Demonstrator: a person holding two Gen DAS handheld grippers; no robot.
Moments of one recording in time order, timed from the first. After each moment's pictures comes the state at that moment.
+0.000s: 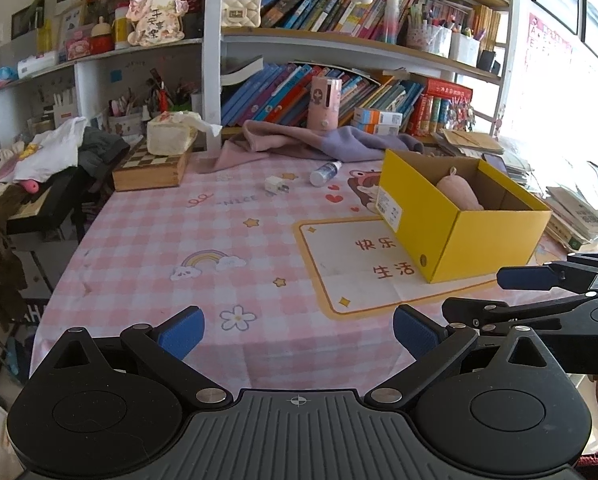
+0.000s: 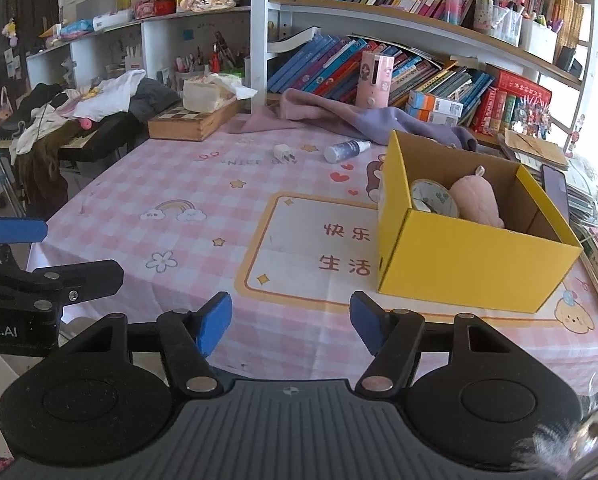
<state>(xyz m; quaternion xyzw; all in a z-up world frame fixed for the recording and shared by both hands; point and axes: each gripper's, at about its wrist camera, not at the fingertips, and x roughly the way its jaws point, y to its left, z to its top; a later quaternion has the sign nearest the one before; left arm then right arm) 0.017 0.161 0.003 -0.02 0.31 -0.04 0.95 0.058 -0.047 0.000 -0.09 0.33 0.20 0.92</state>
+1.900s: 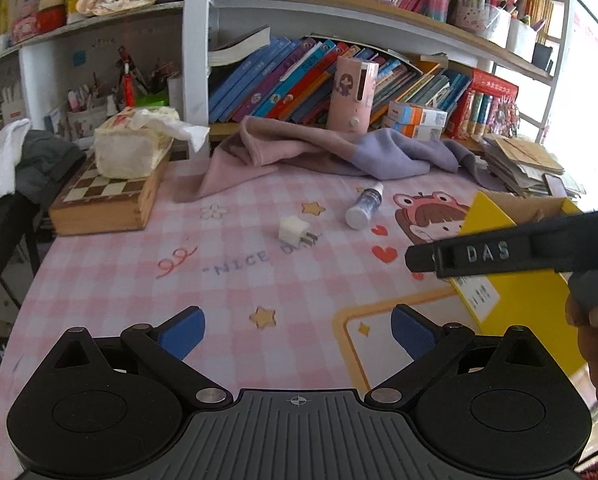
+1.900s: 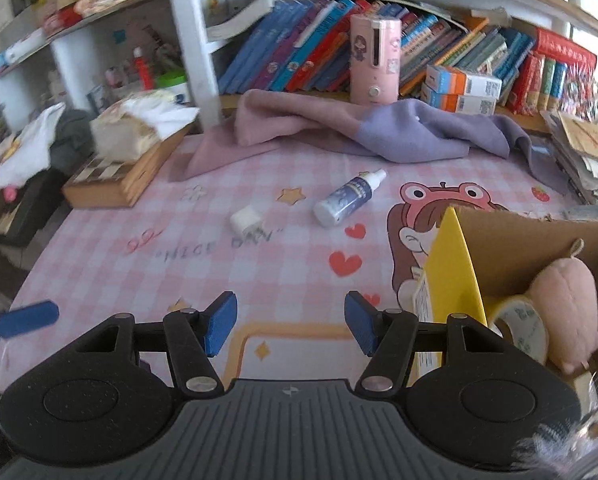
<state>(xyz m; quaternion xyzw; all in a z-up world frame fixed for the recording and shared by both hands) 0.258 0.188 -0.030 -0.02 0.34 -0.06 0.94 0.337 0.028 -0.011 -0.02 0.40 0.17 0.90</state>
